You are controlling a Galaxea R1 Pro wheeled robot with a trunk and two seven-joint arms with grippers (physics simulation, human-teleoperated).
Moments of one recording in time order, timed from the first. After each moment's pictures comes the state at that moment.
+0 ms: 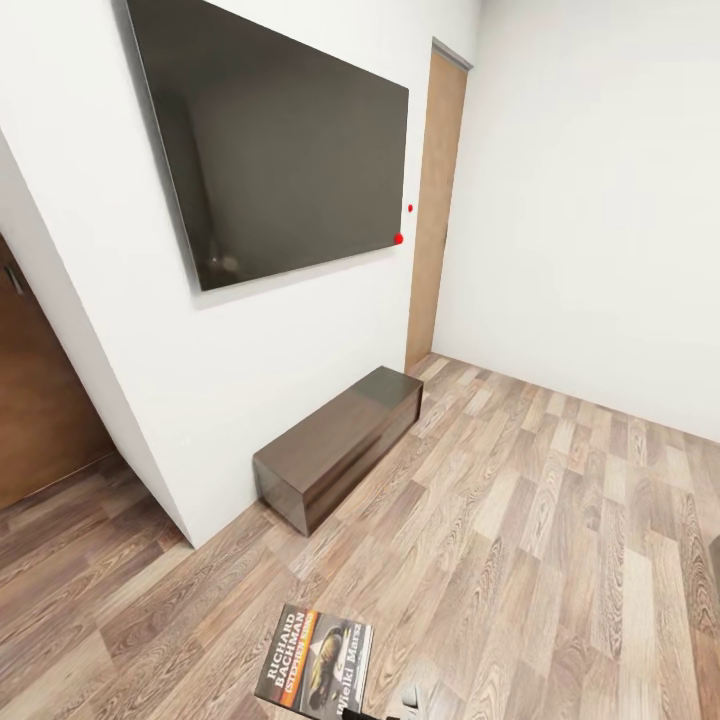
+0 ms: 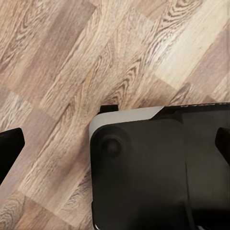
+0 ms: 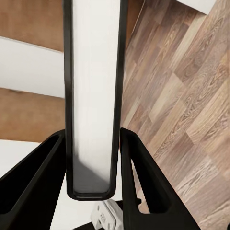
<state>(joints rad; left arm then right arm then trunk) -0.18 -0.03 -0.98 -0.08 0.88 -0.23 0.16 -0.43 0.11 0.00 -0.02 -0.35 -0.05 1.08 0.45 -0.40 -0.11</state>
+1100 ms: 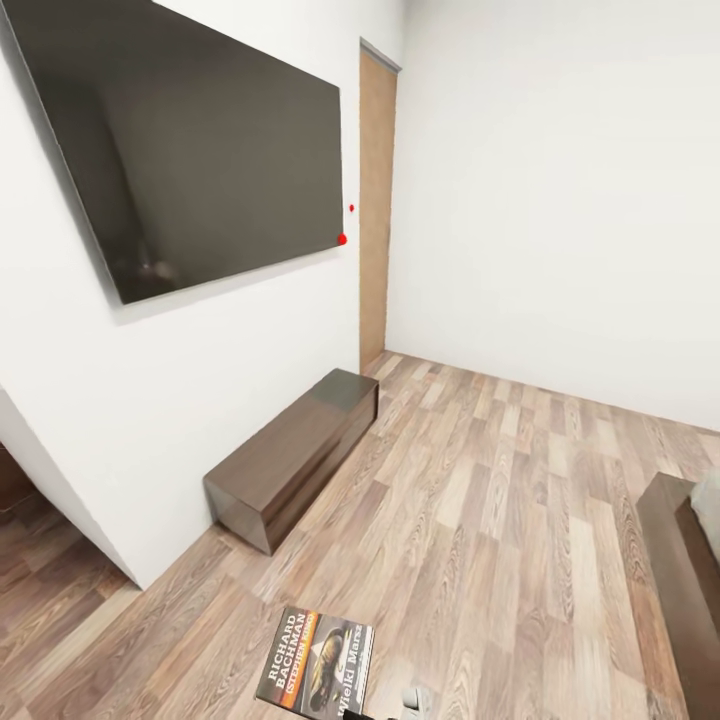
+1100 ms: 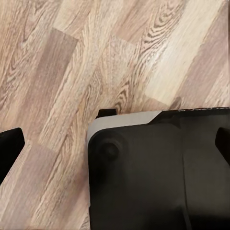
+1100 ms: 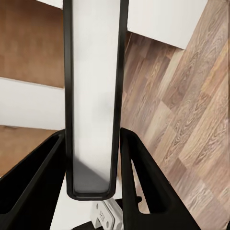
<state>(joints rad) -0.18 -0.03 -0.98 -0.08 0.88 -0.25 0.16 -0.43 0.11 0.00 -0.02 -0.35 -0.05 1.08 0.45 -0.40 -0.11</state>
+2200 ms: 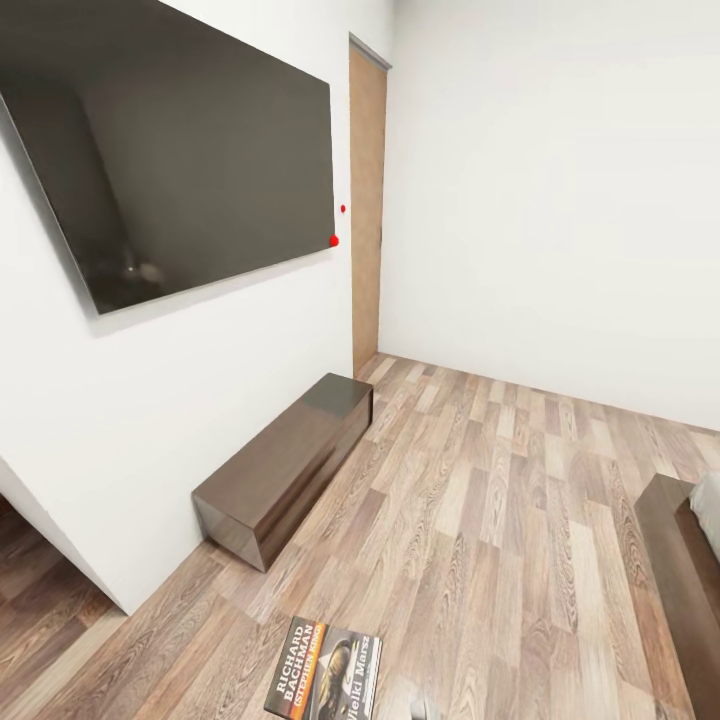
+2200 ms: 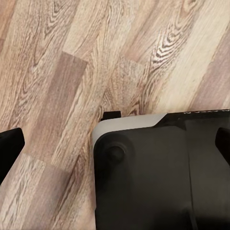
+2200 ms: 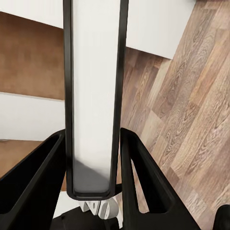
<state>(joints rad) -0.19 -0.02 -0.98 -0.08 0.87 -0.25 0.16 -0.41 0.09 -0.01 -0.01 -0.35 -0.06 1.07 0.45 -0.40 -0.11</state>
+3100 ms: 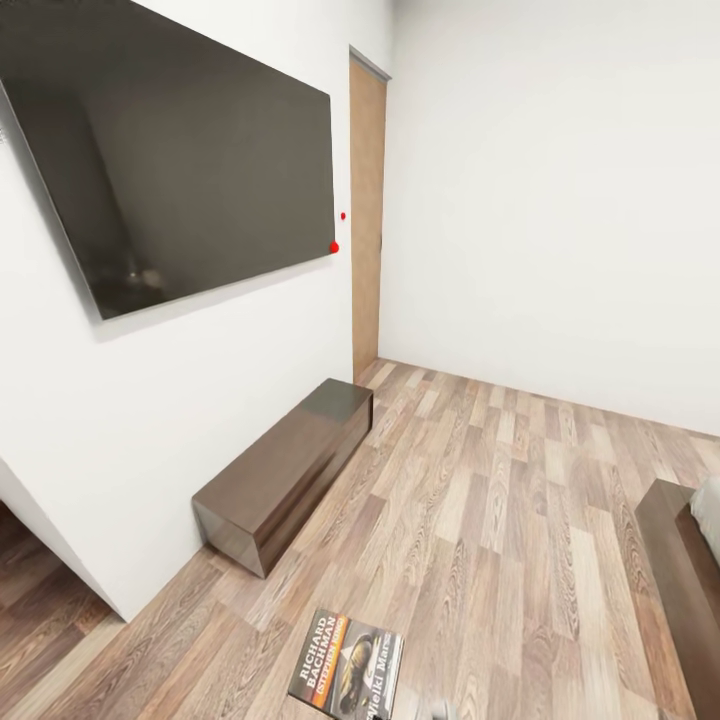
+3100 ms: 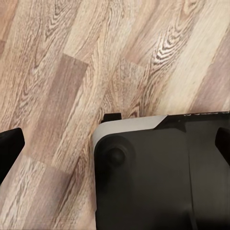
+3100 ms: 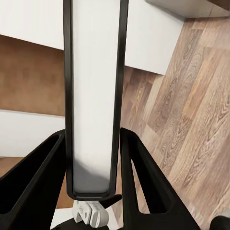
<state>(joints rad) -0.18 -0.02 -0.98 -0.08 0.87 -0.24 0.16 -0.40 0.05 -0.07 -0.01 -0.36 -0.06 1.09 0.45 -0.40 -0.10</state>
